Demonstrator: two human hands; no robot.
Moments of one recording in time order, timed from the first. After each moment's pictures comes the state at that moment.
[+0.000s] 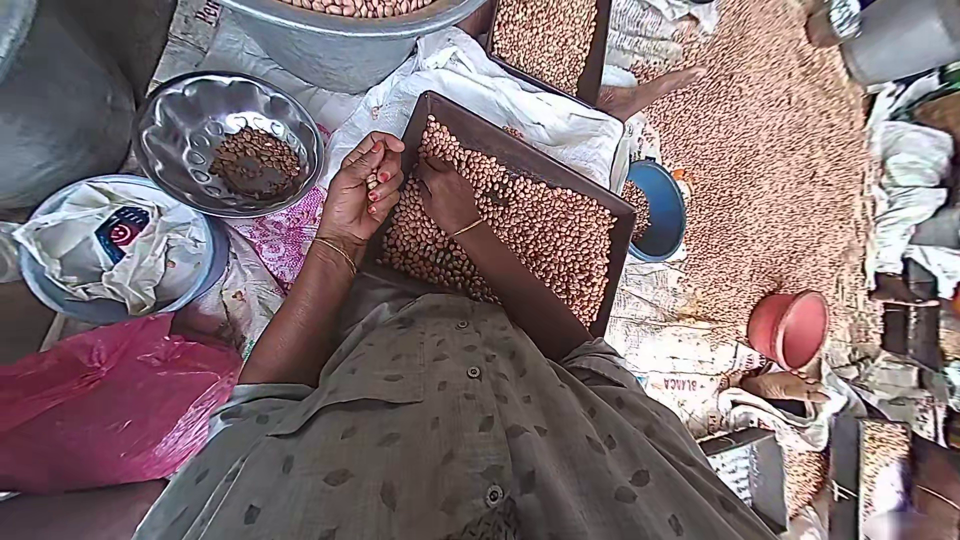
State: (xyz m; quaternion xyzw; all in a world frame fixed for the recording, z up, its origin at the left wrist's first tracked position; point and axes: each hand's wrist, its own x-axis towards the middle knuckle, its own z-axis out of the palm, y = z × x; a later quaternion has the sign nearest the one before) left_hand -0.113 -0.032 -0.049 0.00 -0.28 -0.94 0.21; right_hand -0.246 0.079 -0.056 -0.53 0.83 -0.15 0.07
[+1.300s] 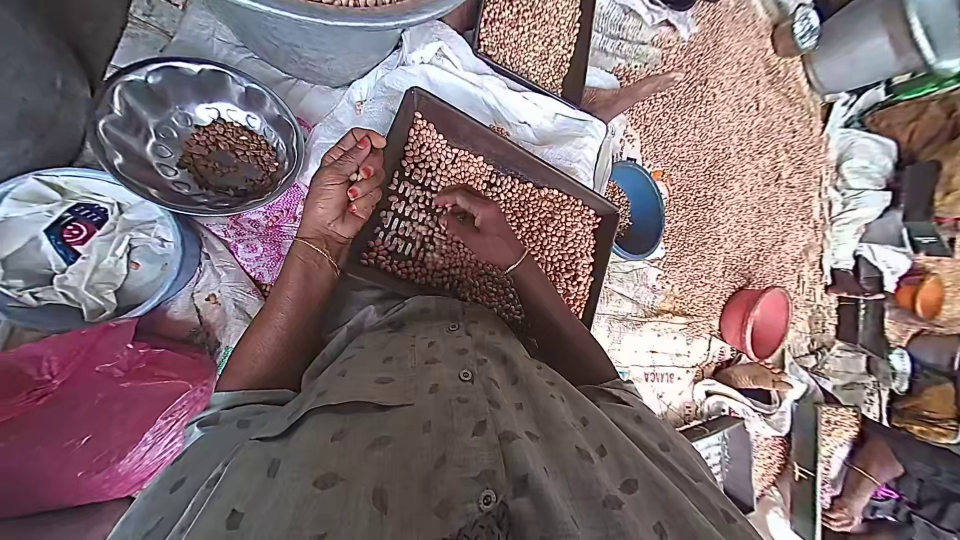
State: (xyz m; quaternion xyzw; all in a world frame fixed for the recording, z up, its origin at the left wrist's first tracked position) left_hand -0.113 -0.030 -0.046 0.05 -0.28 -0.94 0.21; right_hand -0.262 0.170 -0.025 -0.52 0.73 -0.38 0.22
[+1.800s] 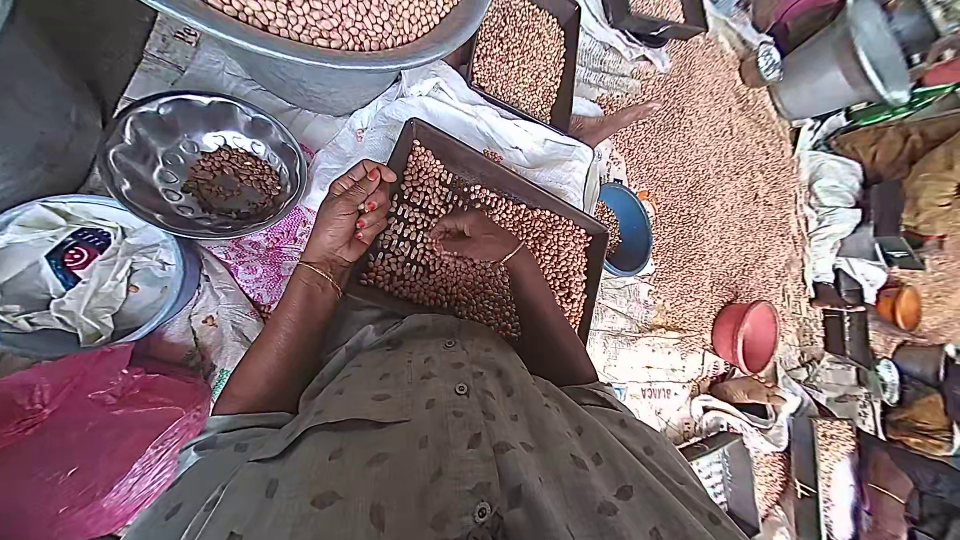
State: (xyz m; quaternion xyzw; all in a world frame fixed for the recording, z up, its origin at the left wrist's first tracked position) left_hand -0.113 -0.027 -0.042 0.05 -0.34 -0.92 0.20; right_hand -0.289 0.147 -0.010 -0.50 0.75 -0.21 0.37
